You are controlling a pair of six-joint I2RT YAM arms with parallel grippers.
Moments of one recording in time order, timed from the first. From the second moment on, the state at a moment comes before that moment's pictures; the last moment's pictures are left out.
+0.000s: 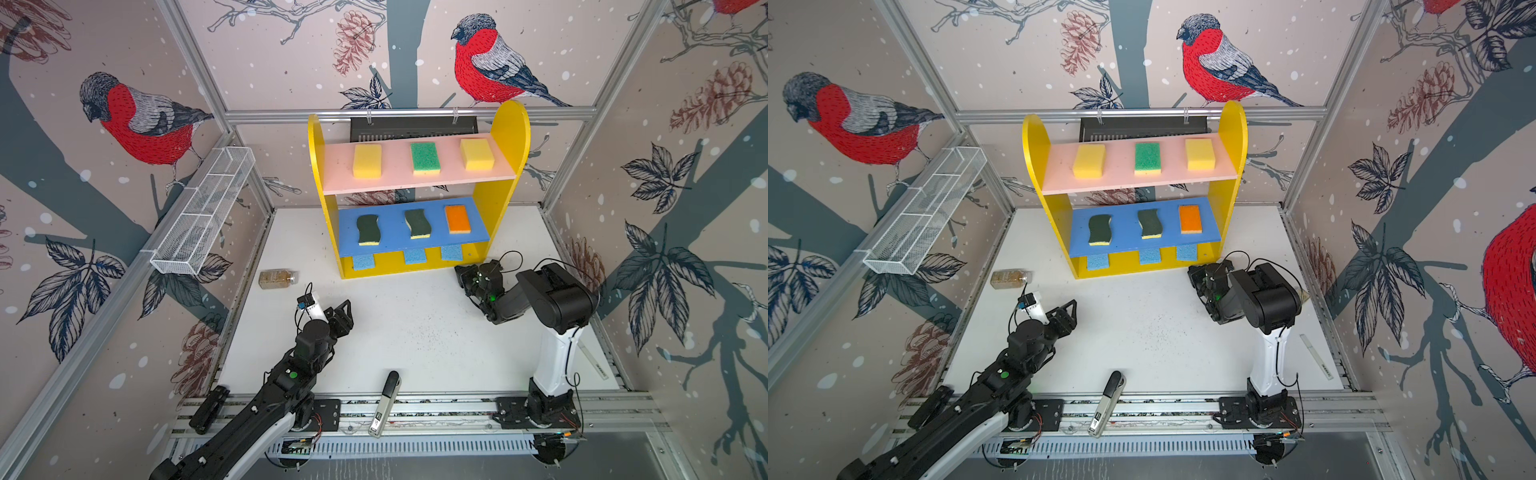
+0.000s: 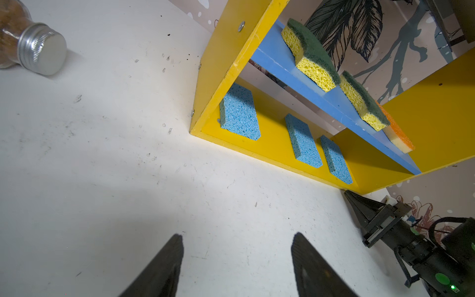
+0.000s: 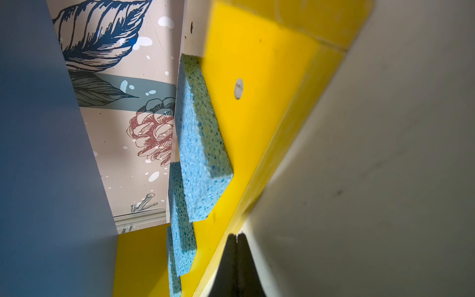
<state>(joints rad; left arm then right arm) -0.53 0.54 0.09 0.09 -0.29 -0.75 0.34 2.00 0.60 0.99 -0.11 1.29</state>
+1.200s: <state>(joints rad) -0.53 0.50 0.06 0.09 -0.31 -0.78 0.28 2.10 0.62 1.17 -0.22 1.34</state>
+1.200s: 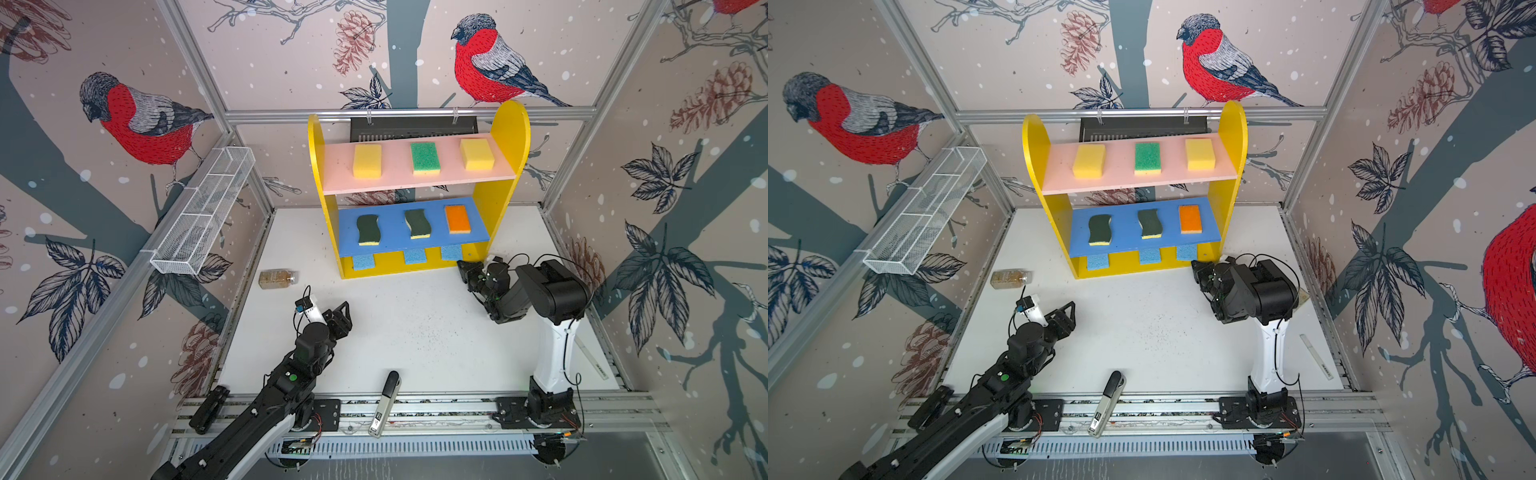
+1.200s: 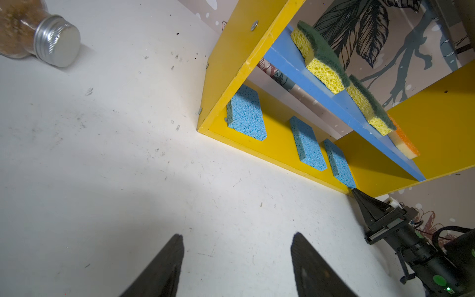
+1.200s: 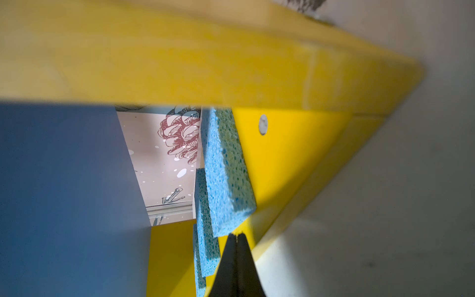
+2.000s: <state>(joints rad) -0.53 0.51 0.08 0.08 -0.33 -0.80 0.27 2.10 0.65 1.14 -0.17 1.37</state>
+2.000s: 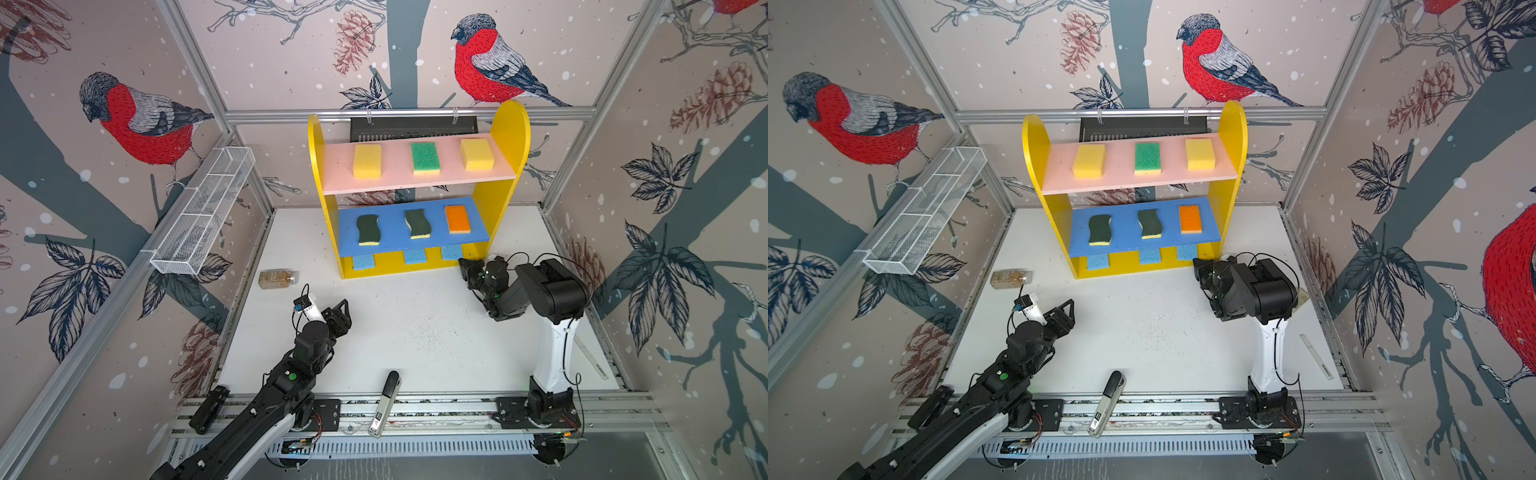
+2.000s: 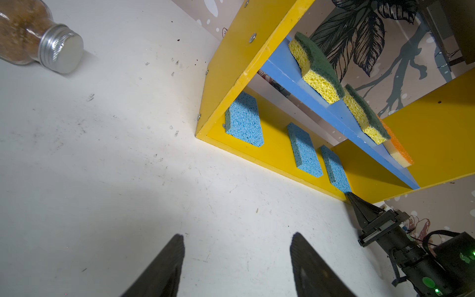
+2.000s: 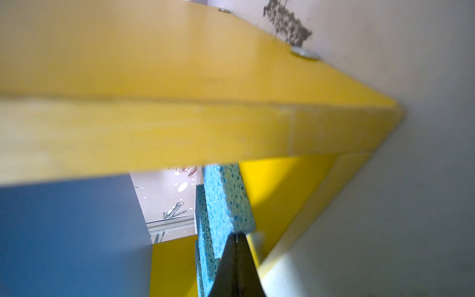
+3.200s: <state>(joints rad) -0.53 0.56 0.08 0.08 -0.34 -0.81 0.26 2.14 0.67 1.19 -0.18 1.38</state>
